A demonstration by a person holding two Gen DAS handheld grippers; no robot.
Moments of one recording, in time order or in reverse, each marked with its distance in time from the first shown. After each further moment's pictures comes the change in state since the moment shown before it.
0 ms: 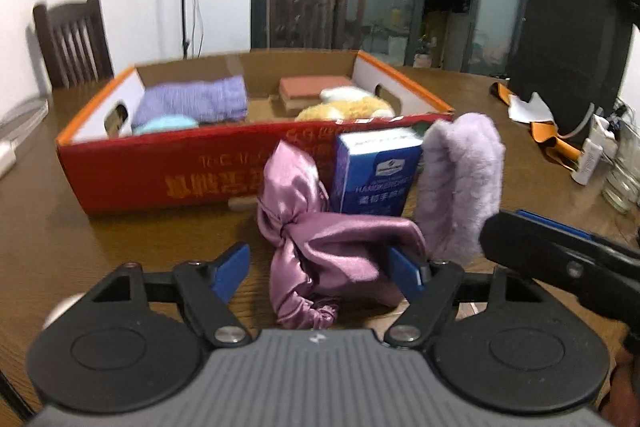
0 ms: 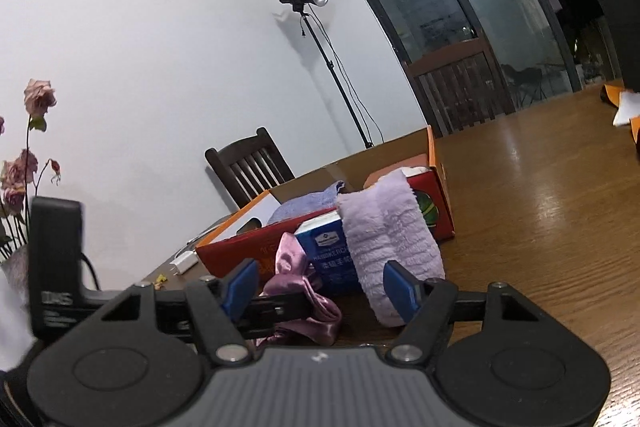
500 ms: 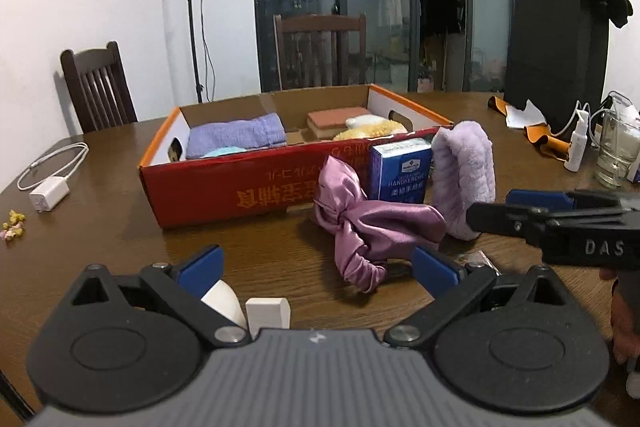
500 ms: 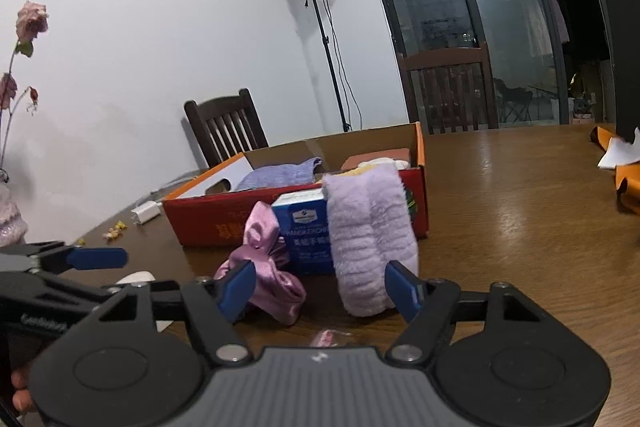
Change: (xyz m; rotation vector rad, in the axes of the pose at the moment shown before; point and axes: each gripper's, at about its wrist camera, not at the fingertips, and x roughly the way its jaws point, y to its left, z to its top) left arm -0.069 0.023 -0.026 0.109 -0.129 0.050; right arm 0.011 0.016 0.001 -0.178 0.088 -0.113
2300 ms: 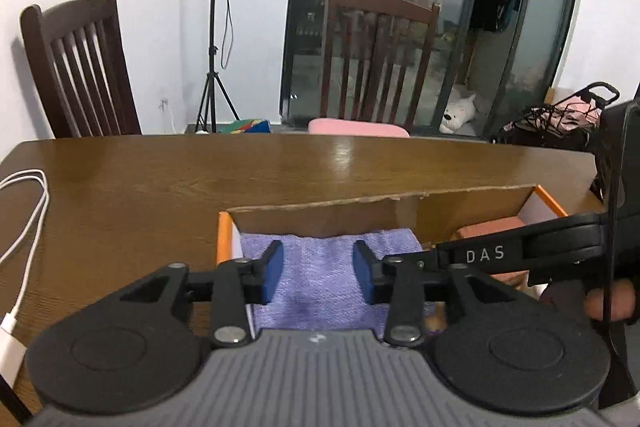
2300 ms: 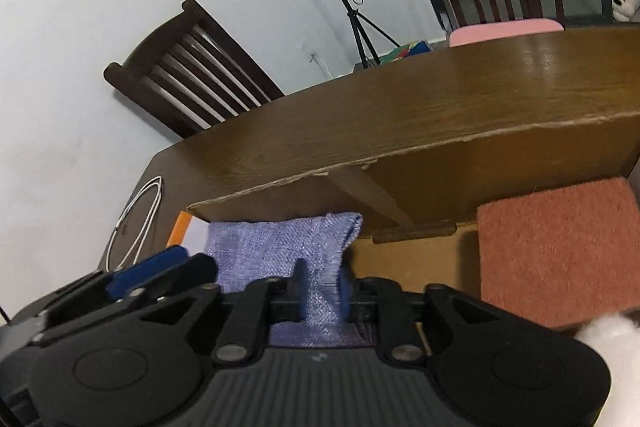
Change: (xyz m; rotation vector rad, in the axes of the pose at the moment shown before) left arm 0.230 0.179 0.169 -0.150 0.121 -0.026; right arm 0.364 0.016 0.166 0.292 0.470 0.067
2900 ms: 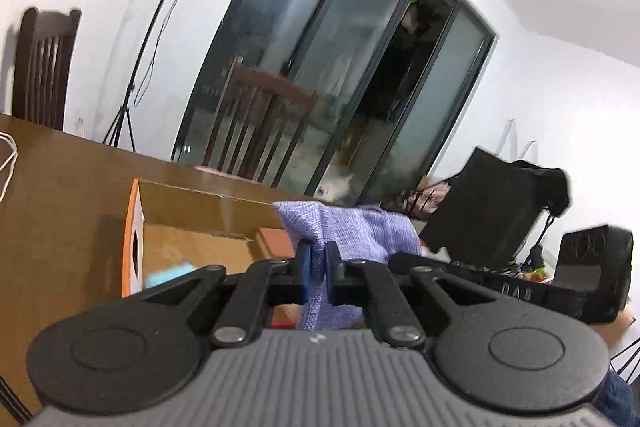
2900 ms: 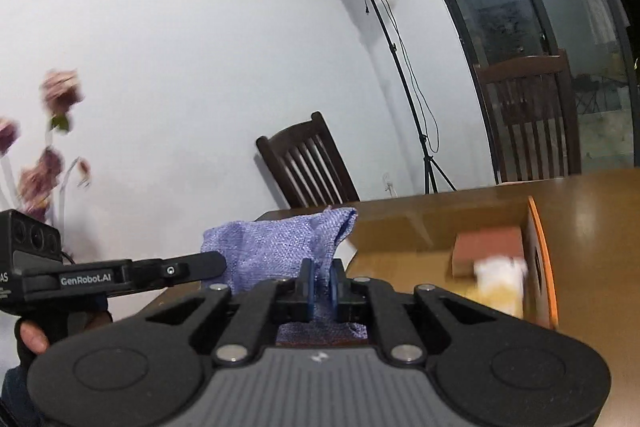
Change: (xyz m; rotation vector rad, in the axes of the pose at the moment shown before) left arm -0.204 -0.028 -0.071 -0.157 -0.203 -0.398; right arm -0.254 0.029 -0.152 -0.295 -0.399 0.159
